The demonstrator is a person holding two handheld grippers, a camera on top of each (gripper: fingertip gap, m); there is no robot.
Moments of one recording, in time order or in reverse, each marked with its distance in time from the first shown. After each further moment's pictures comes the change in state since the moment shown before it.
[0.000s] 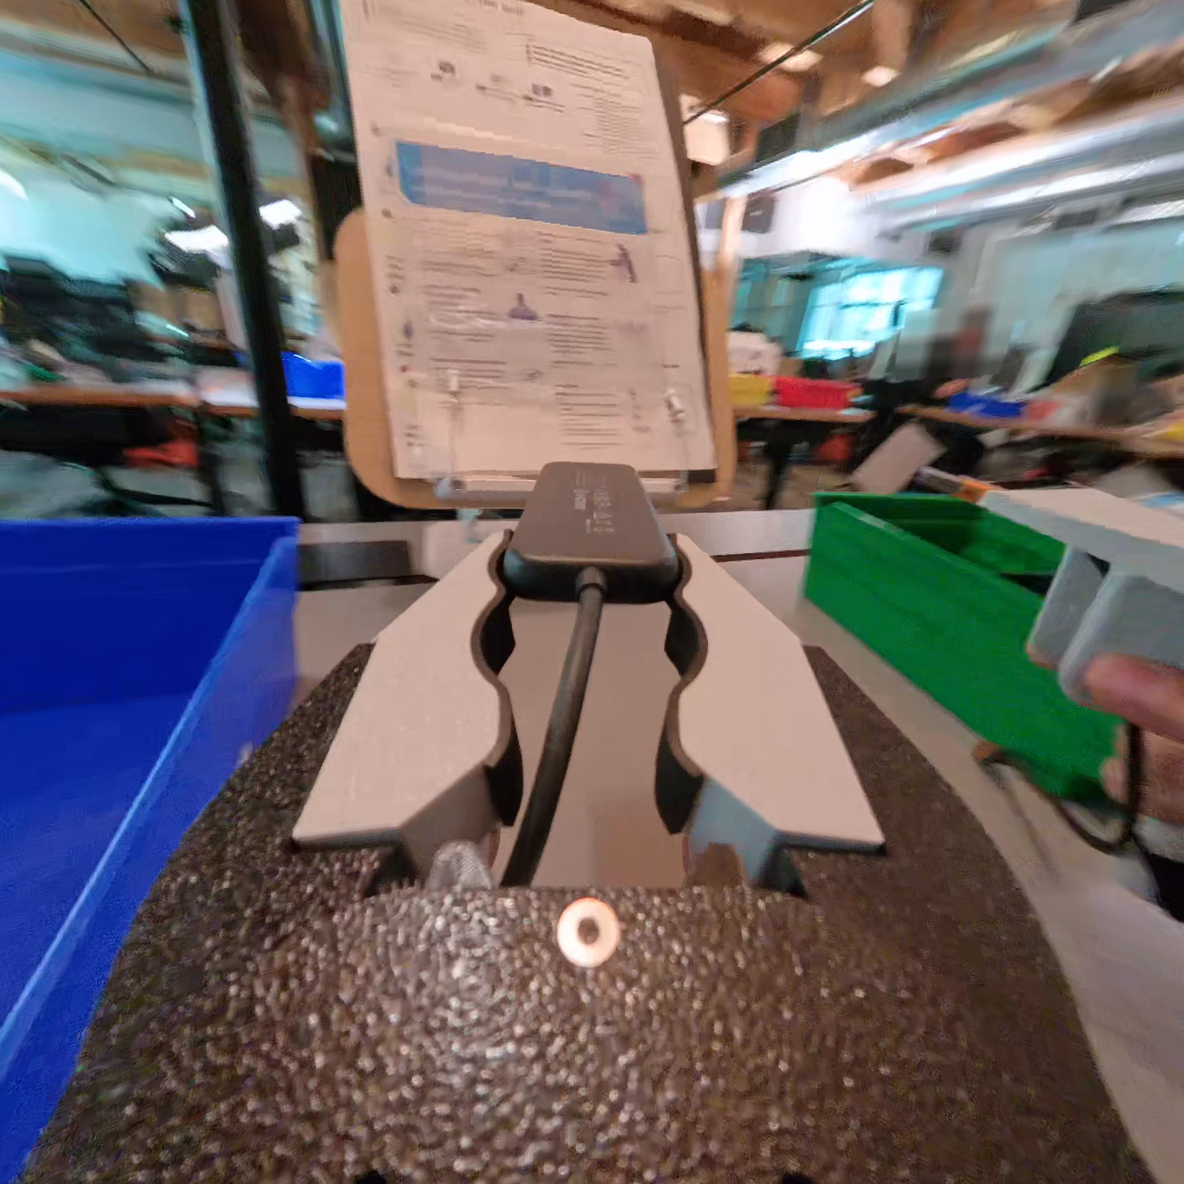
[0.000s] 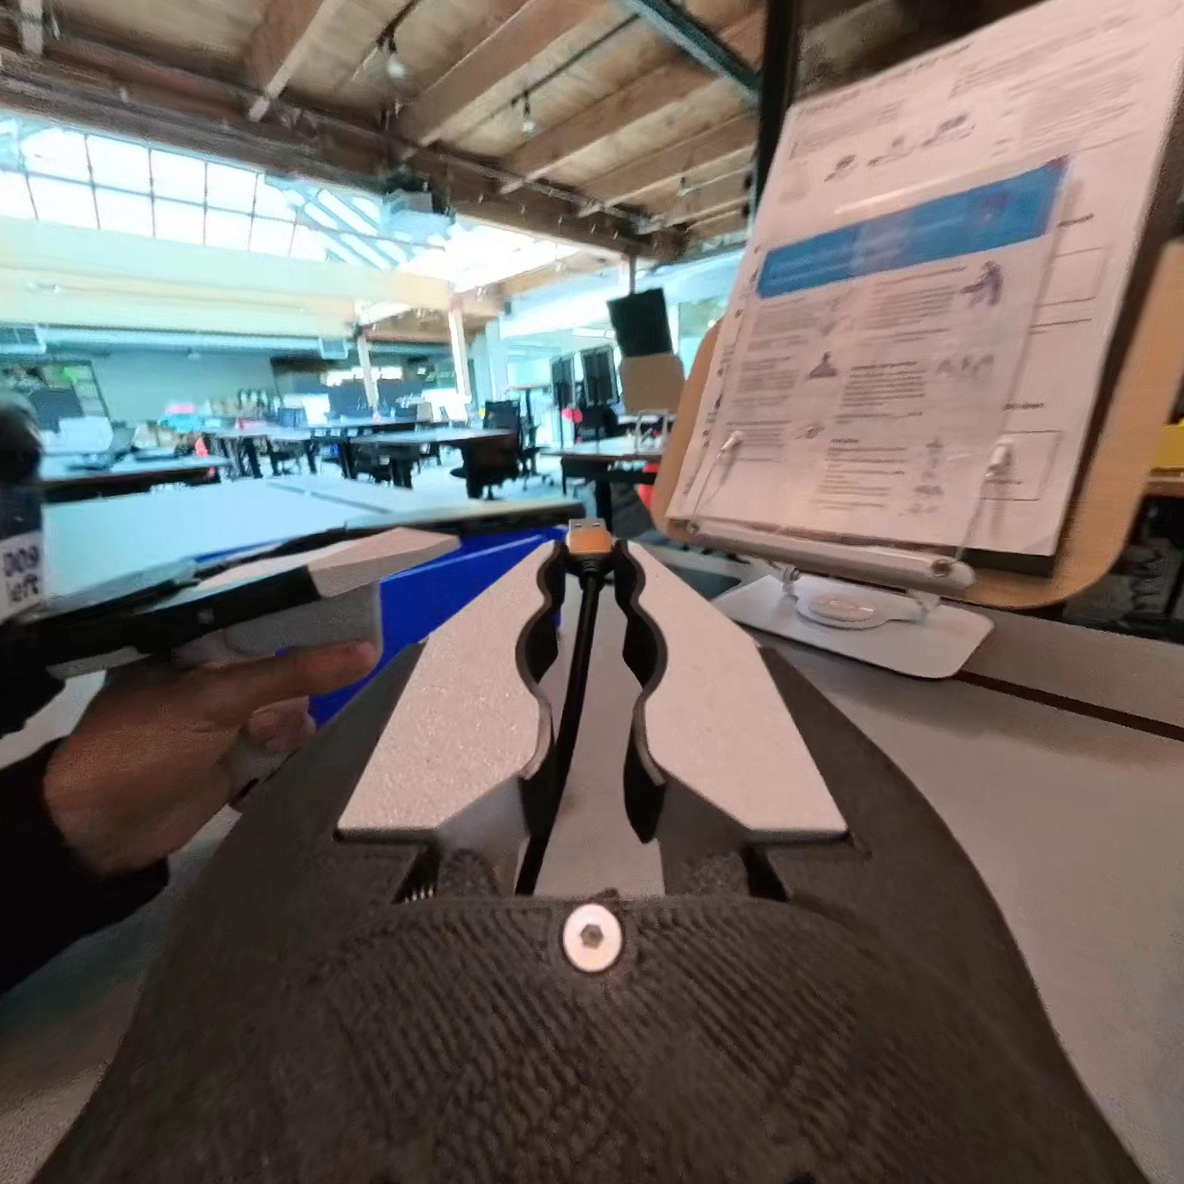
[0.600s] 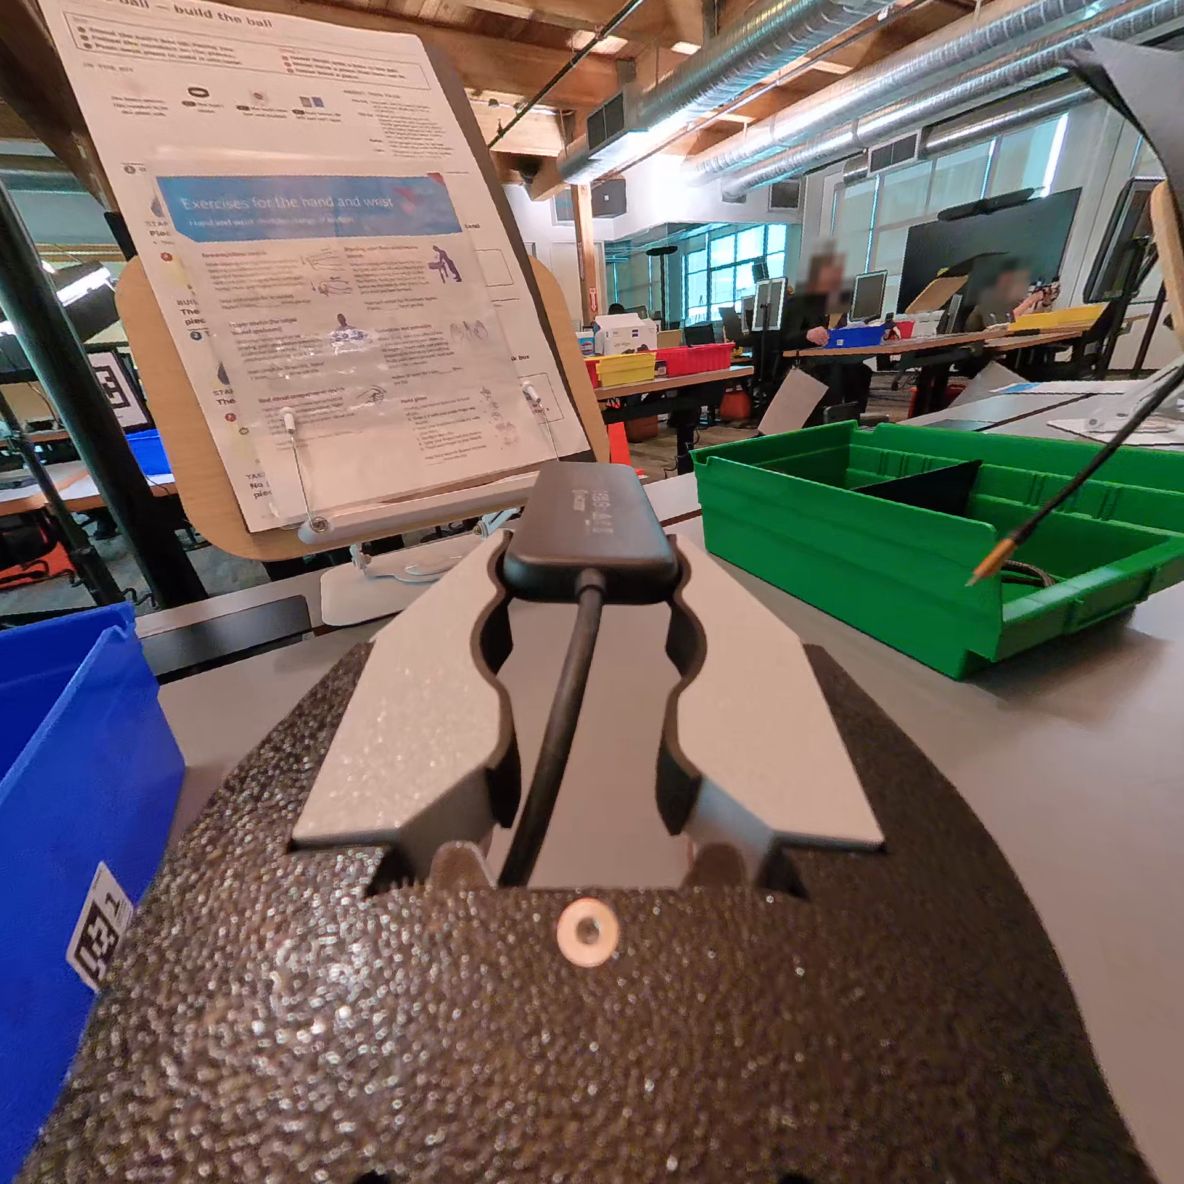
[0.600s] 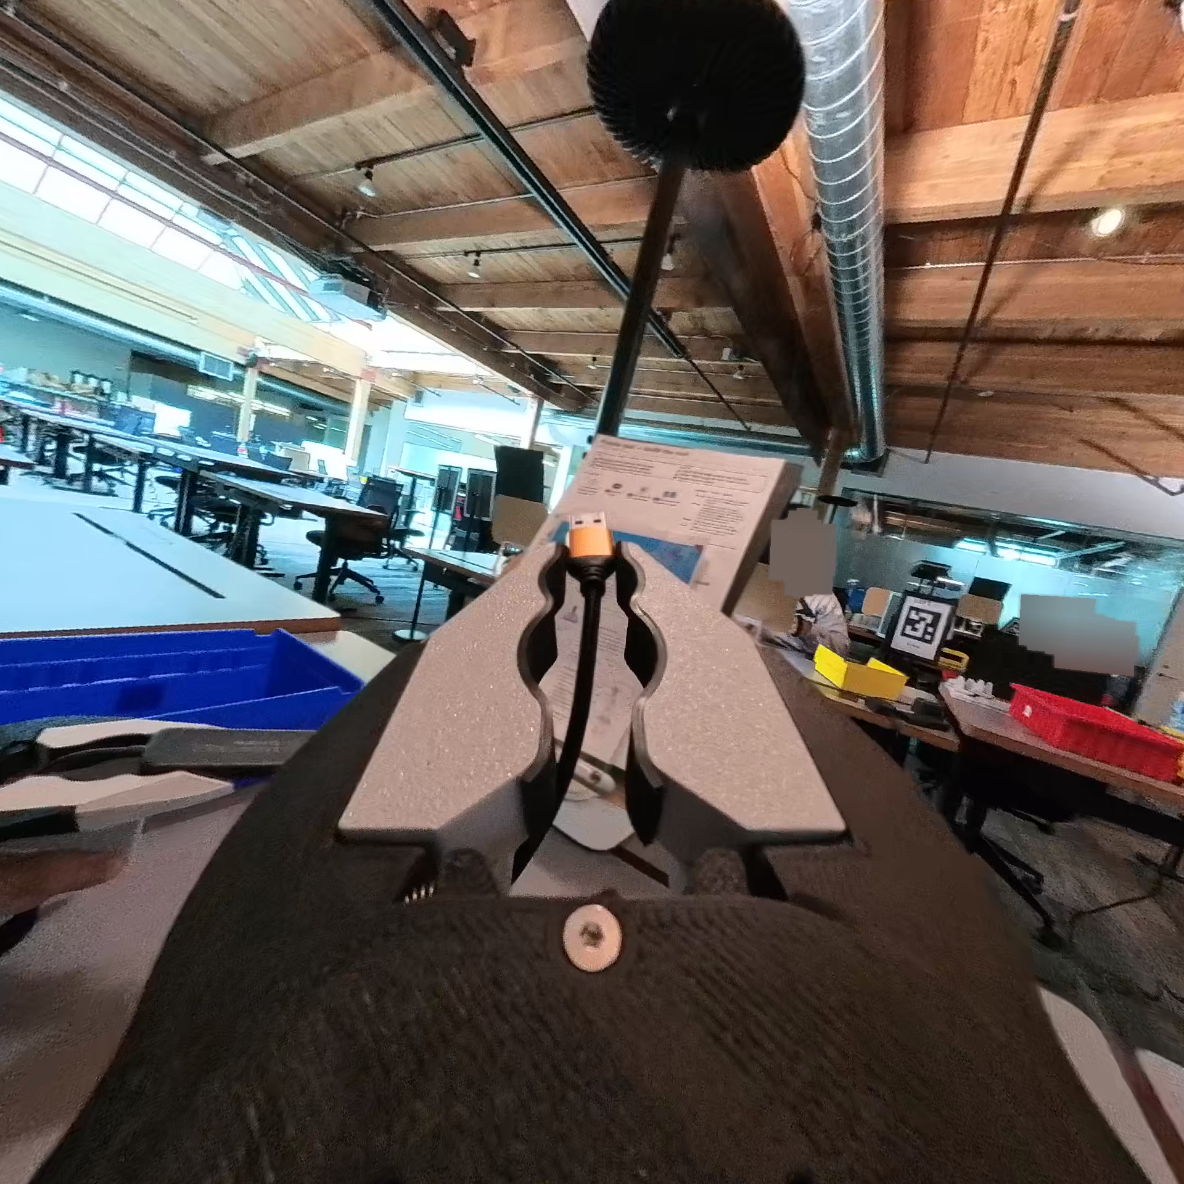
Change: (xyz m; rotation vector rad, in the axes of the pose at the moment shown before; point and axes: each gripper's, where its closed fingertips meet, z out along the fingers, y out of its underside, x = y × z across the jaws) left arm 0.060 0.012 -0.002 -0.003 0.207 0.162; right arm 0.087 -0.195 -0.089 0.199 0.117 -0.343
